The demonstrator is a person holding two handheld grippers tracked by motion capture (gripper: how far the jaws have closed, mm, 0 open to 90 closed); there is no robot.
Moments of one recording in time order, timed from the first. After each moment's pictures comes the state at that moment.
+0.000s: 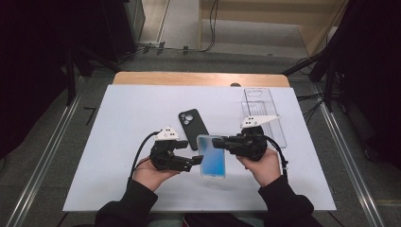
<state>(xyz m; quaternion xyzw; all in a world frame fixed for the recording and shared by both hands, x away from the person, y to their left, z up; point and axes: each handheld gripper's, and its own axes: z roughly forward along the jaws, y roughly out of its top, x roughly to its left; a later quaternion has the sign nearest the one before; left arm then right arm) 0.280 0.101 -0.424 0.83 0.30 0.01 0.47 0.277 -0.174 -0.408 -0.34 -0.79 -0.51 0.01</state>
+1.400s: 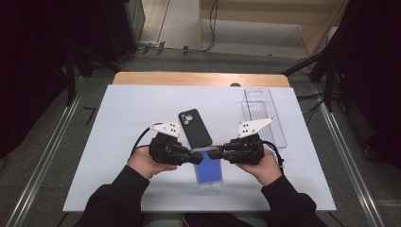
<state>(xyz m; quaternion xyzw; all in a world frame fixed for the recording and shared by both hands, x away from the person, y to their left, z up) 0.300 0.104 -0.409 0.86 0.15 -0.13 0.46 0.275 -0.168 -0.416 -0.21 -0.81 -0.54 0.05</state>
